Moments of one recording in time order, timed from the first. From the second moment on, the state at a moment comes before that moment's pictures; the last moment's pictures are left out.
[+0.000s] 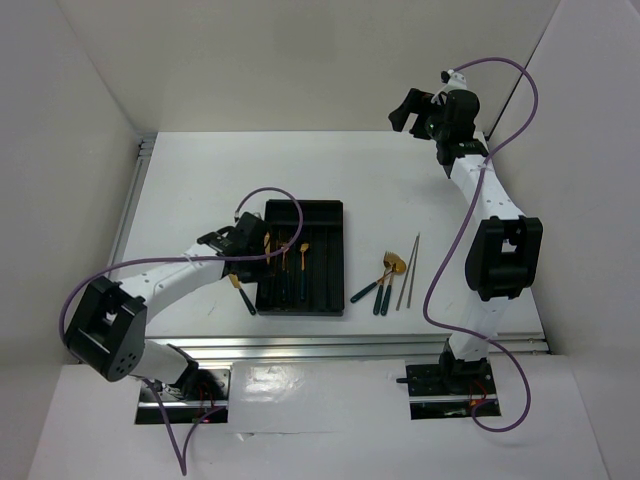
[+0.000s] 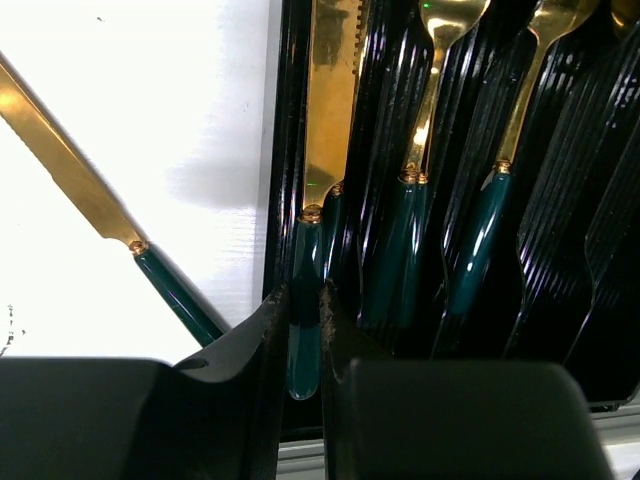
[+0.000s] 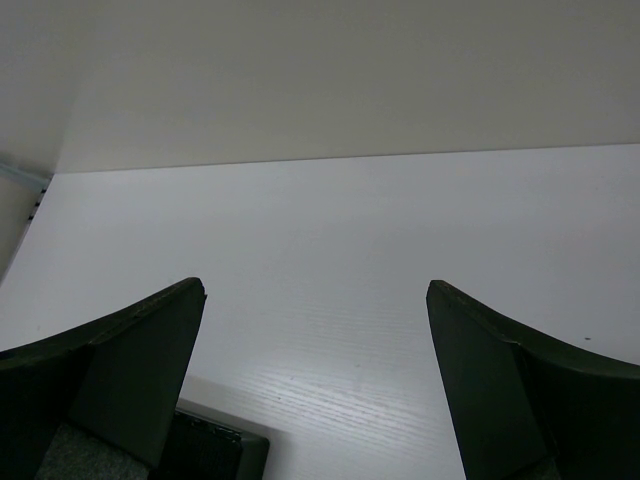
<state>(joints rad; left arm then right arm) -0.53 1.41 0.88 -0.57 -0.10 -0.70 0.03 1.87 1.67 -0.01 -0.25 0.33</state>
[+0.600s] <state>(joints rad) -0.53 1.39 0.88 -0.56 -0.11 -0.71 0.03 1.87 1.67 -0.01 -0.25 0.33</state>
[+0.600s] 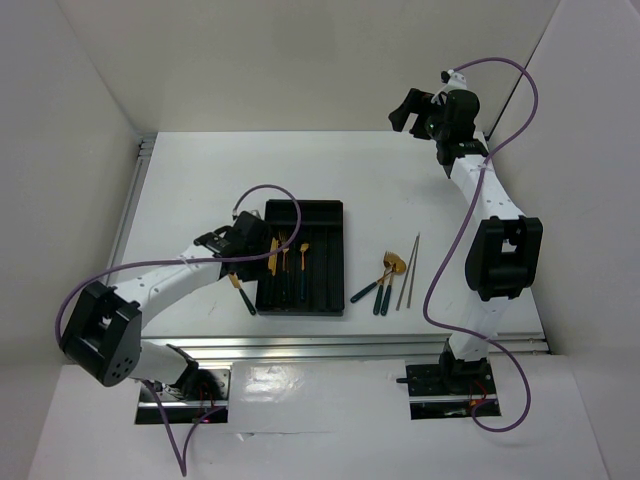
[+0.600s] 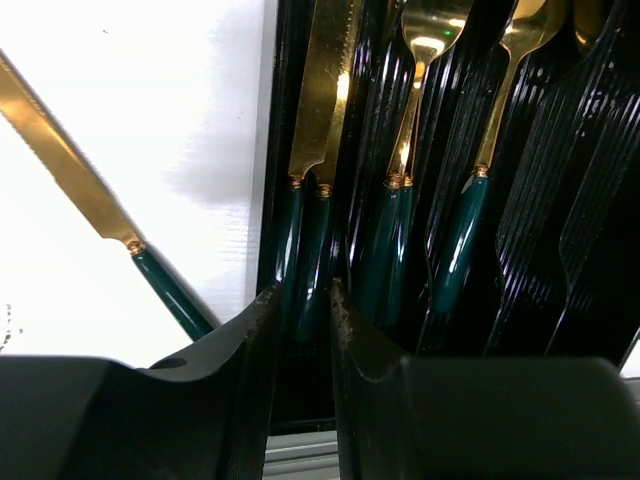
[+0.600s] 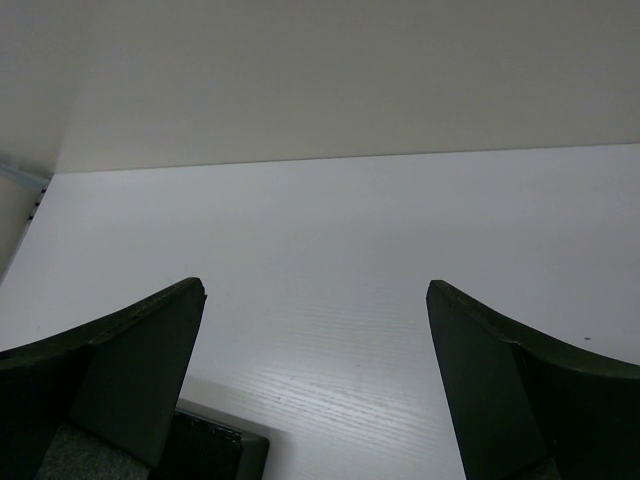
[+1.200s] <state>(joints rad) -0.39 1.13 0.81 -0.66 -0.25 -0.86 0.03 1.87 1.67 -0.01 -0.25 0.33</state>
